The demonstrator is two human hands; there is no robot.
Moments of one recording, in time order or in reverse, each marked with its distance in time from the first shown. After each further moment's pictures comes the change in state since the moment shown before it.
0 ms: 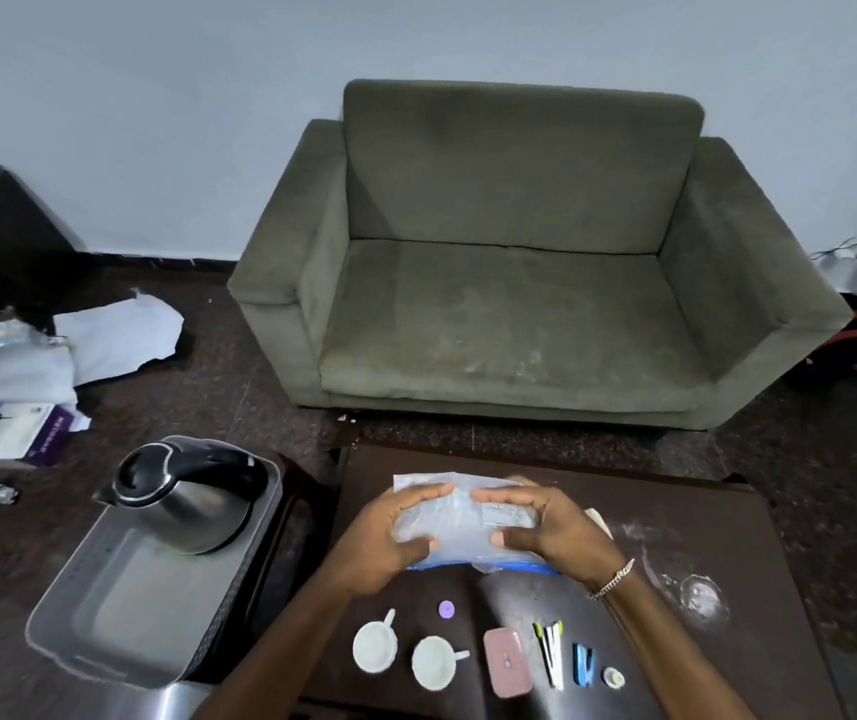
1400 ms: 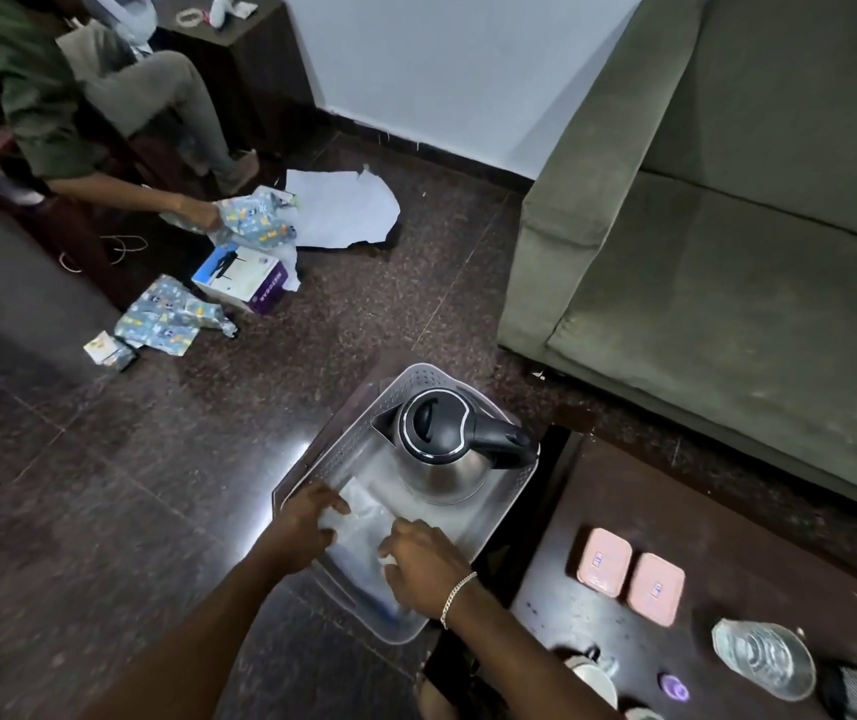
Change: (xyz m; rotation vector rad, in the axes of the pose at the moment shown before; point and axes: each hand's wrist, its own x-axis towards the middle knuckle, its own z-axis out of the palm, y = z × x) left_hand -0.229 -0.292 -0.293 0.351 0.247 -0.697; right_hand 0.217 0.024 0.454 -0.883 -0.604 -0.210
